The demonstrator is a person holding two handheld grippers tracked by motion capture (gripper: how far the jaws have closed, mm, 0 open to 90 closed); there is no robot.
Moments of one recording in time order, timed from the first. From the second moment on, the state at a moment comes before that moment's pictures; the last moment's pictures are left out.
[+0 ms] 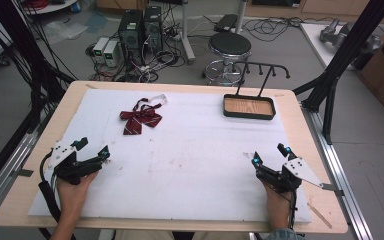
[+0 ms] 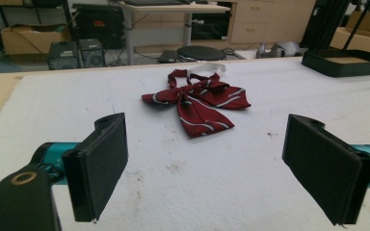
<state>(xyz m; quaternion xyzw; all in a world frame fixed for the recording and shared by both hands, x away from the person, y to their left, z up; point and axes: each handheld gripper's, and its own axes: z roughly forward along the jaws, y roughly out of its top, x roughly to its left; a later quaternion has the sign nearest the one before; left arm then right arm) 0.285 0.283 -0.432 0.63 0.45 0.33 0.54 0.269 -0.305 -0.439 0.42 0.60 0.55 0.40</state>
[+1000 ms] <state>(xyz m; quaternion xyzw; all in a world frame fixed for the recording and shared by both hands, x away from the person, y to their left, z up) 0.287 0.282 -0.433 0.62 0.44 0.32 0.56 0.271 -0.305 -0.441 0.42 0.61 0.54 0.39</state>
